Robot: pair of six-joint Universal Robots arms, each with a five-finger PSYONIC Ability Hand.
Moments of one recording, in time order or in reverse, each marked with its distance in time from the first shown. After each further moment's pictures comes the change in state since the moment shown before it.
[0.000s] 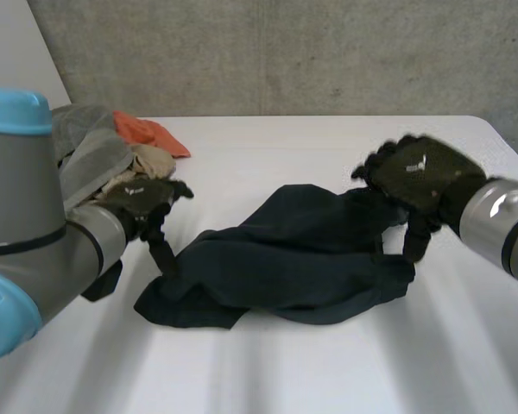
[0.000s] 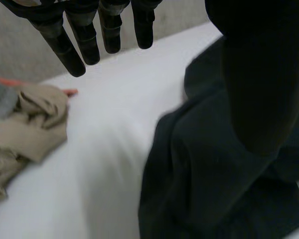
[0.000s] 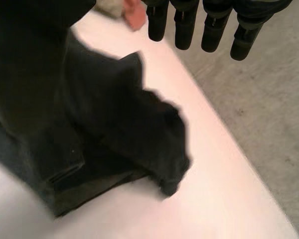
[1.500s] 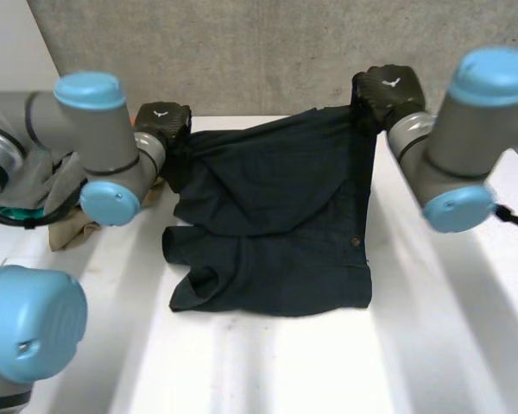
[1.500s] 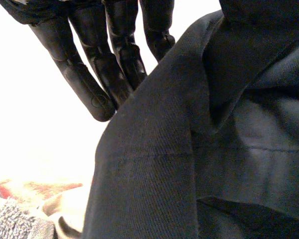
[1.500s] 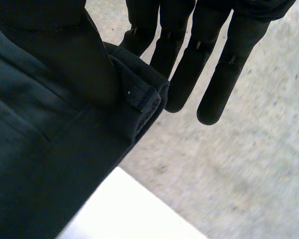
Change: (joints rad) left arm 0.074 -0.853 1.202 0.048 0.020 0.158; right arm 0.036 0.667 -0.641 -0.513 0.163 0.401; left_hand 0.943 0.975 0.968 0.977 0.917; right_hand 0.878 0.962 0.986 0.990 0.969
